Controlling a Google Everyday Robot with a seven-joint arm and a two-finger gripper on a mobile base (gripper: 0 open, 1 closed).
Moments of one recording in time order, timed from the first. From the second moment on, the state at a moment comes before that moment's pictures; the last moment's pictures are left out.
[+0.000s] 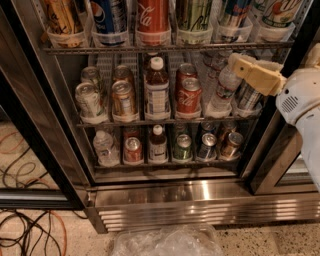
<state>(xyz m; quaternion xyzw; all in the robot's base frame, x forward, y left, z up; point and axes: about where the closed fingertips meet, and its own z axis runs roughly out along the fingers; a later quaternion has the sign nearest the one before) 0.530 -0.237 1.036 -0.06 0.61 0.08 0.78</state>
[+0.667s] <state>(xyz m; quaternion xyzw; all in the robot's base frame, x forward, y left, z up) 0.555 -0.244 1.045 -0.05 0.60 0.04 0.79</state>
